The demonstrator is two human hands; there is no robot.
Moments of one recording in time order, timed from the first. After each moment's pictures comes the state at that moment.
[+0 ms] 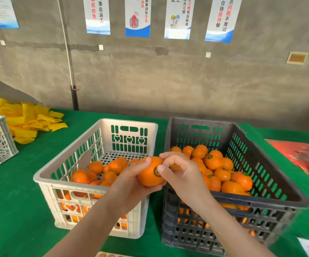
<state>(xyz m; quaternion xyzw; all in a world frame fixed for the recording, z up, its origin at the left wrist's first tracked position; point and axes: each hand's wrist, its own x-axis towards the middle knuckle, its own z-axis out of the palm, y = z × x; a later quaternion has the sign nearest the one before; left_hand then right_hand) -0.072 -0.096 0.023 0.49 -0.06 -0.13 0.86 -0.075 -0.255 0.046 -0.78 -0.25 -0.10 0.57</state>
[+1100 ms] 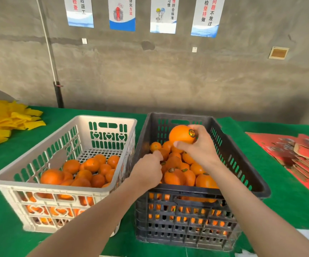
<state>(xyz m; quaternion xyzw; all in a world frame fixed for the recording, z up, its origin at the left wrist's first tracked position) -0.005 -0.209 0.012 0.96 -0.09 0.06 0.25 0.008 -0.370 0.059 -0.86 -0.05 -0.20 0.48</state>
